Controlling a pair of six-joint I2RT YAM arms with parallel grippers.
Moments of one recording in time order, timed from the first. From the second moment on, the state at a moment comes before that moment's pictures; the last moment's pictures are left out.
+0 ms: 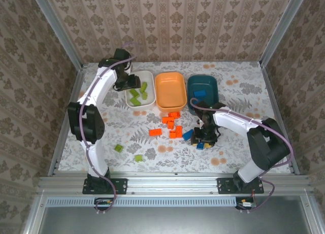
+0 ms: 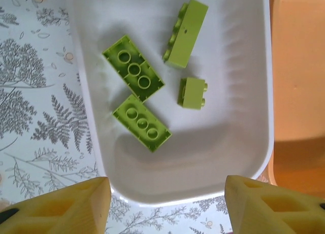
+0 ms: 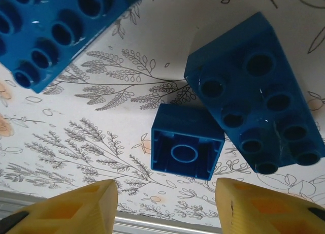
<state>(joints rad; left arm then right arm) -0.29 1.94 1.85 -1.10 0.09 -0.30 0.49 1.60 0.97 -1.00 -0.27 0.58</state>
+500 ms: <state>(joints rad) -0.29 1.78 1.67 -1.04 0.08 -0.35 0.50 1.70 1.02 -1.04 -0.26 0.58</state>
